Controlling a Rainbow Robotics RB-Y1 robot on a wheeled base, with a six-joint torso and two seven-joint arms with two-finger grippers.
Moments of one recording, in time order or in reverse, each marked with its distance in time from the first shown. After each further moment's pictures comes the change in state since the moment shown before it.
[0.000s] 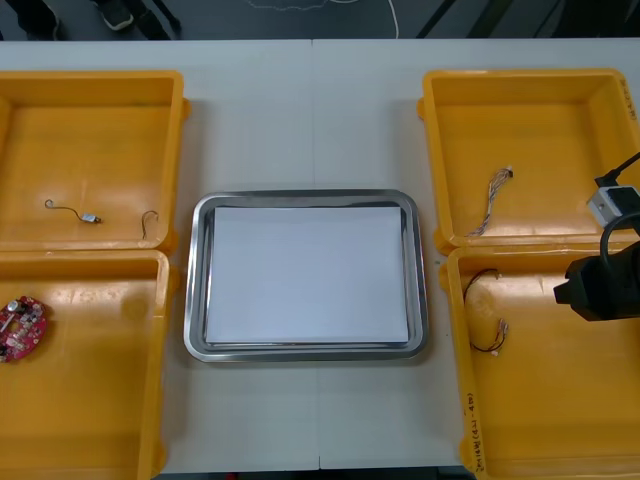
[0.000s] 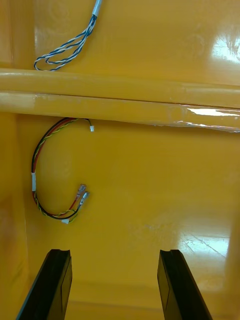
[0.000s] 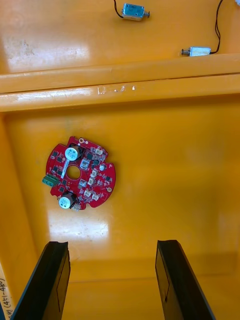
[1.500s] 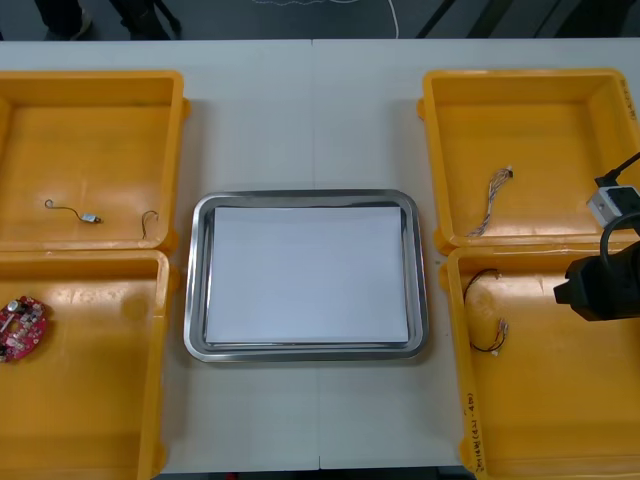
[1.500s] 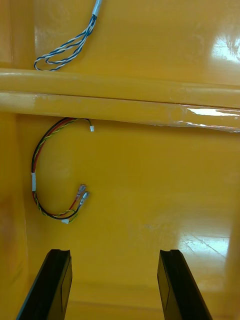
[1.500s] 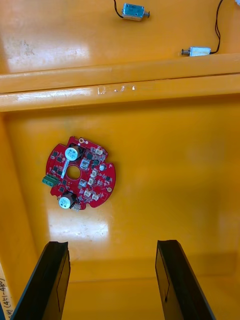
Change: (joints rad) right arm 0.000 0.000 0.000 0.000 0.000 0.000 0.000; left arm 0.000 0.000 0.000 0.000 0.000 0.000 0.000
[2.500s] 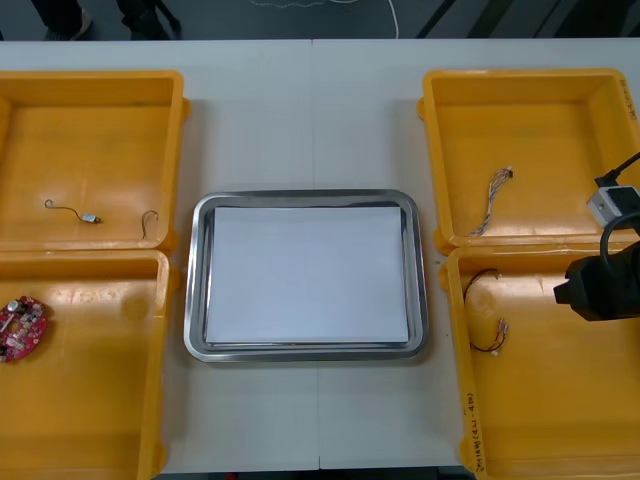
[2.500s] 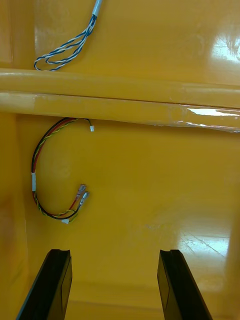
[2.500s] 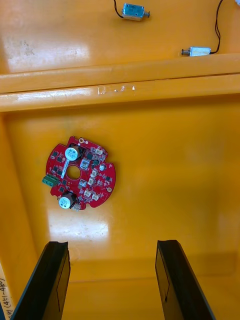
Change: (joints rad) right arm 0.000 0.000 0.000 0.000 0.000 0.000 0.000; left arm 0.000 0.000 0.000 0.000 0.000 0.000 0.000
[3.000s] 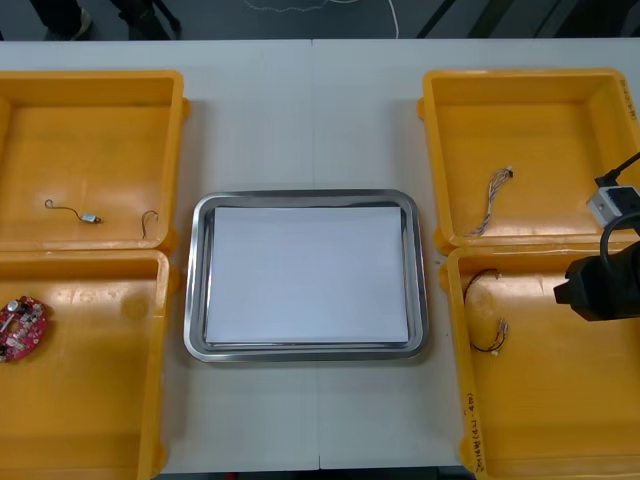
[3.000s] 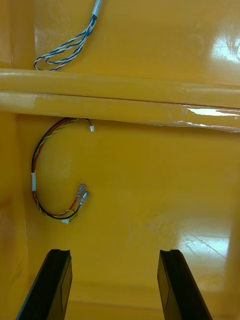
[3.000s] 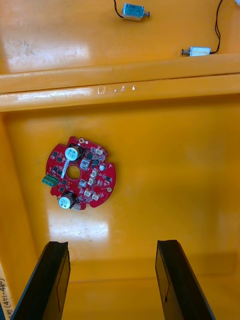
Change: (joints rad) right arm 0.000 0.000 0.000 0.000 0.000 0.000 0.000; left arm 0.000 0.000 0.000 0.000 0.000 0.000 0.000
